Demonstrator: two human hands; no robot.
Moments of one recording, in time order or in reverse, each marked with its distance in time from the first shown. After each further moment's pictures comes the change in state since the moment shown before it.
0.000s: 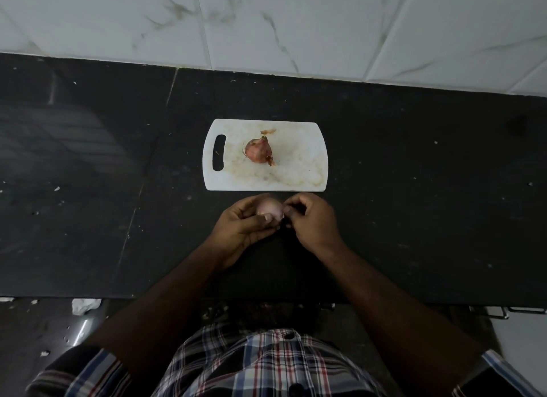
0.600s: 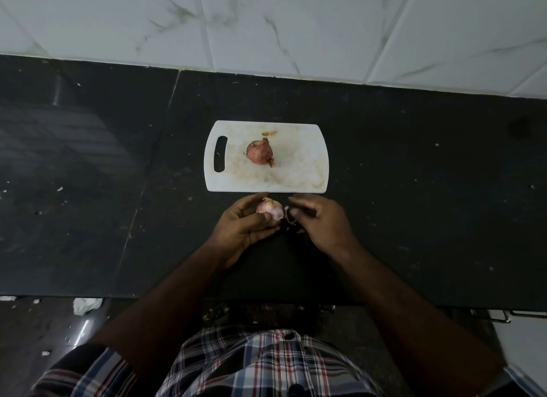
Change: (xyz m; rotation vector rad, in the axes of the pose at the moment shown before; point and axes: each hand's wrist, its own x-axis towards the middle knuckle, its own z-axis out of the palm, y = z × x) left_hand 0.003 -0.001 -0.001 -0.001 0.033 -0.004; right_hand -0.002 0.001 -0.028 -0.084 -0.115 -0.053
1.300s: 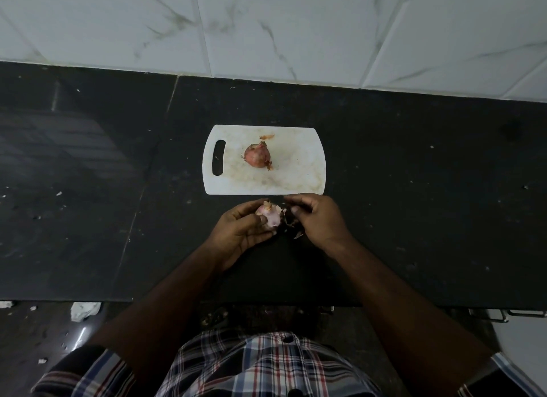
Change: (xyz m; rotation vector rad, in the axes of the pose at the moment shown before) left_hand 0.000 0.001 -0.001 0.038 -0.024 -0.033; right_hand 0.012 0.002 0.006 0.135 0.009 0.042
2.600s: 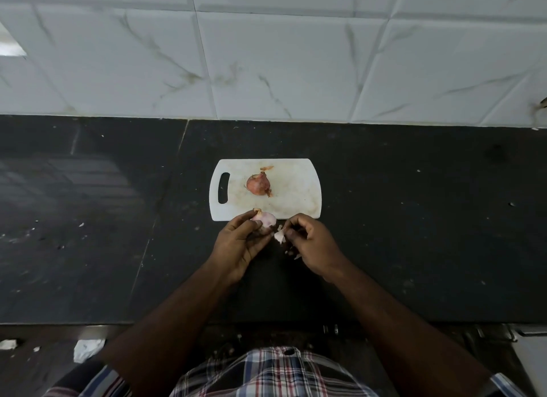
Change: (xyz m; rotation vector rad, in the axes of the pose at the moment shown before) left_hand -0.015 0.024 0.027 -0.203 0.185 0.080; right_hand -0.028 -0.023 -0.002 0.138 -0.057 -0.083
